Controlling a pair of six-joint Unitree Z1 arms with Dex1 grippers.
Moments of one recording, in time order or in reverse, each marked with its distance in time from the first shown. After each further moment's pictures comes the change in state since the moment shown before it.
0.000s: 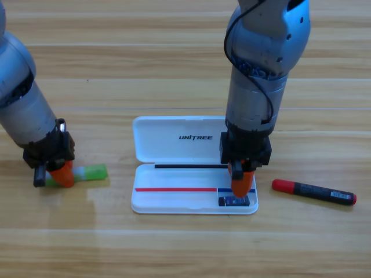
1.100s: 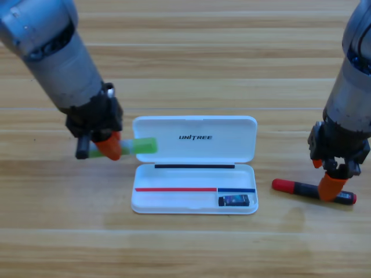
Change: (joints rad) arm 0 -0.230 -0.046 -0.318 0.281 -0.002 -0.085; arm 1 -0.141 -0.337 0.541 -0.260 -0.099 -0.040
